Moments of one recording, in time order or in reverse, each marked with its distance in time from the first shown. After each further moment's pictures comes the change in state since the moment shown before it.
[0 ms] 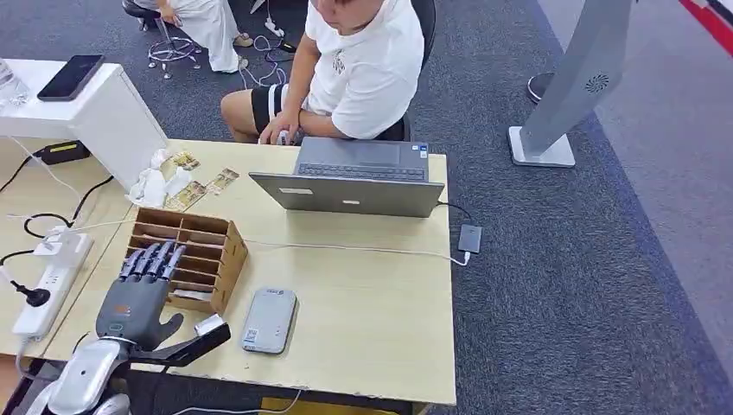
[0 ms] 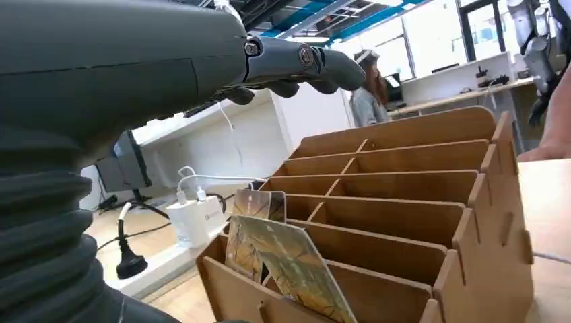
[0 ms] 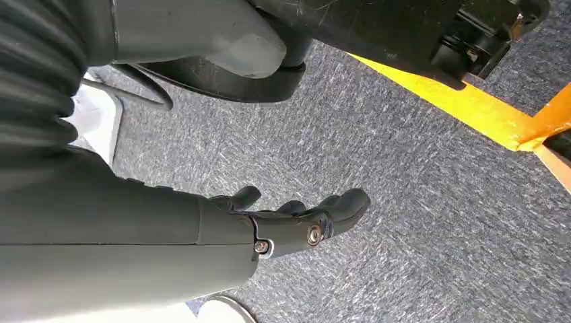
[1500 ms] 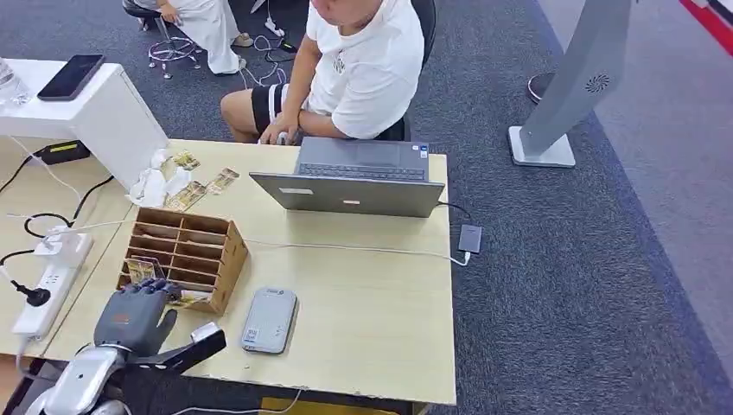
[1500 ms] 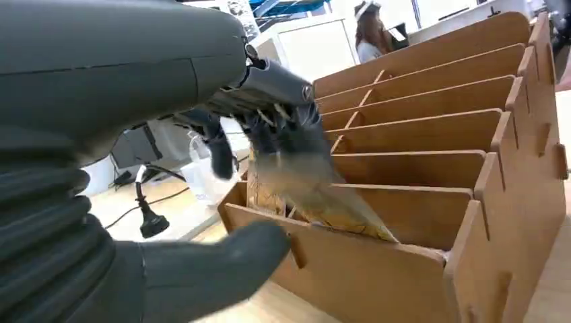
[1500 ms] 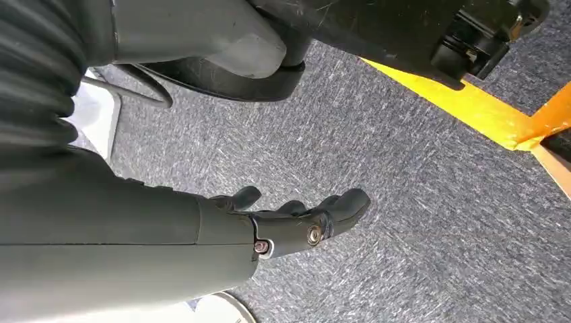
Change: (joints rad) left arm 0.029 0.019 0.006 0.016 0.056 -0.080 0.021; right arm 0.000 0.000 0.000 0.000 0.016 -0.002 -0.004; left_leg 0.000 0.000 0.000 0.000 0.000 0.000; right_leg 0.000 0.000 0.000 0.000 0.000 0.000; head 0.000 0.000
